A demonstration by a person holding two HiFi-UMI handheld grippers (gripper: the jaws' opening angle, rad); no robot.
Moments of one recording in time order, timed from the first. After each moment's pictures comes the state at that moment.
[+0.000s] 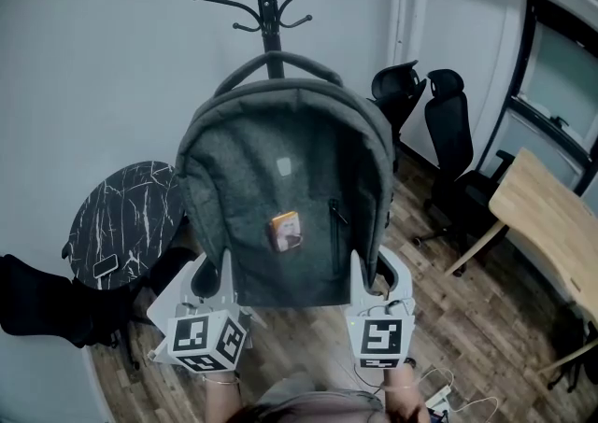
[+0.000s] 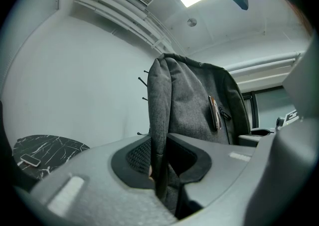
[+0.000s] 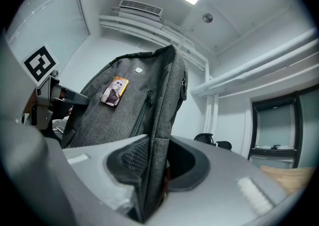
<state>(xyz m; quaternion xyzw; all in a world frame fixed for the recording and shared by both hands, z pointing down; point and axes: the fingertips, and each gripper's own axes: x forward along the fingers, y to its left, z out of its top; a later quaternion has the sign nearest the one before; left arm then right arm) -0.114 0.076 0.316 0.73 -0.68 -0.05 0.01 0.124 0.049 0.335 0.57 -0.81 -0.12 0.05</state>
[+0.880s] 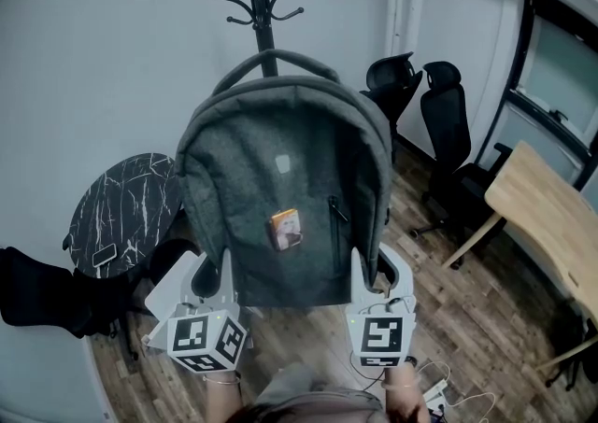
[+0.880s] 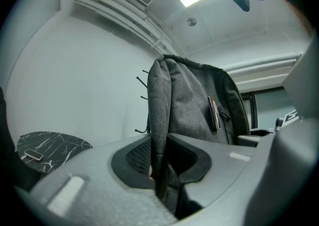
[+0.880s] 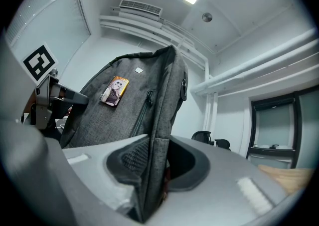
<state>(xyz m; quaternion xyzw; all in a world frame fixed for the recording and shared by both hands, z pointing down) -0.077 0.107 0.324 0.73 -0.69 -0.04 0.02 0.161 0.076 0.343 0.57 -0.81 -0.12 0.06</state>
